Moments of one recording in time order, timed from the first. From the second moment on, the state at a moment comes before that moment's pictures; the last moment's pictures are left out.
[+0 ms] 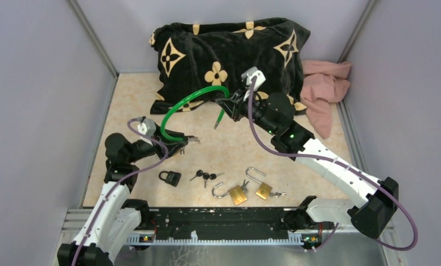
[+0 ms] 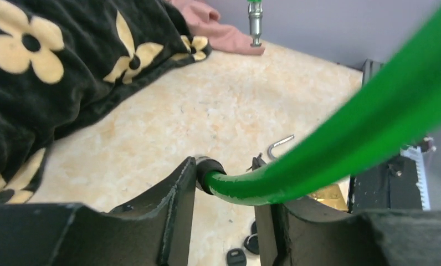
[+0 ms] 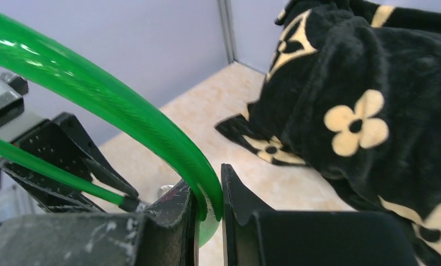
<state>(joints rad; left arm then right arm) -0.12 0.71 0.41 0.48 0.99 -0.23 0.77 1.17 1.08 0.18 -0.12 0.19</state>
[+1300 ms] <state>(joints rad) -0.12 0.65 0.38 0.80 0.96 -0.67 0.98 1.17 1.10 0.29 -0.08 0.12</state>
